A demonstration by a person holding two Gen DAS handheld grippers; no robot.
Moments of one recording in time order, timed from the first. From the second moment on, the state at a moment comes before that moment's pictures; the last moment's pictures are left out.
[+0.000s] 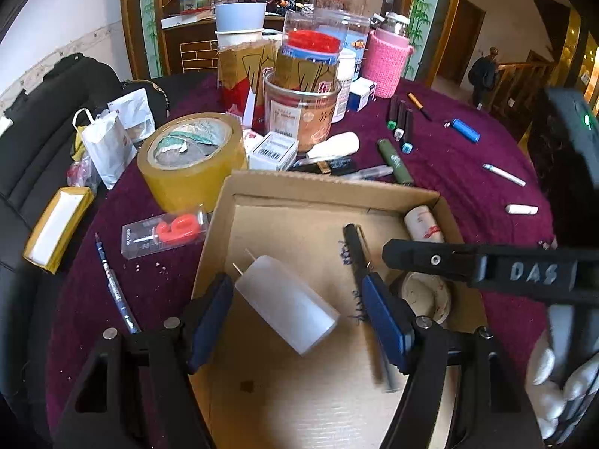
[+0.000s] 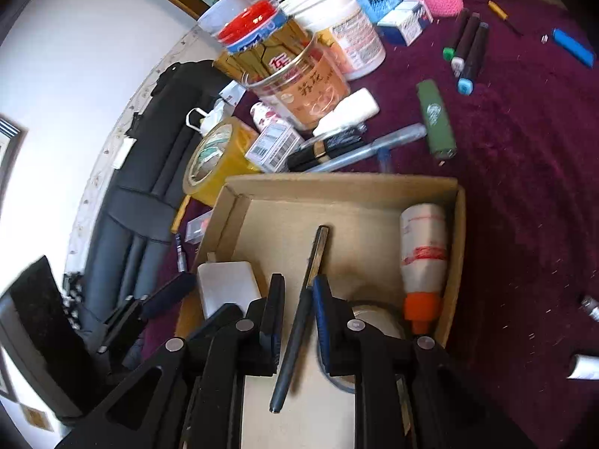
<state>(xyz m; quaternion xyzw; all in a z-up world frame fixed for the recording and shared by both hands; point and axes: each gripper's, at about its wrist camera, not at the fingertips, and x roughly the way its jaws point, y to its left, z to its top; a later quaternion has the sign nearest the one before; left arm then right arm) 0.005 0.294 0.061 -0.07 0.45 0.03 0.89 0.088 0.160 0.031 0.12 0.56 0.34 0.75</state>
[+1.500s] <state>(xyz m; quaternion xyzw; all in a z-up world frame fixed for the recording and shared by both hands) -0.122 0.134 0.090 -0.13 0.41 -0.11 0.90 0.033 -0.067 0.006 0.19 0.54 0.41 0.71</state>
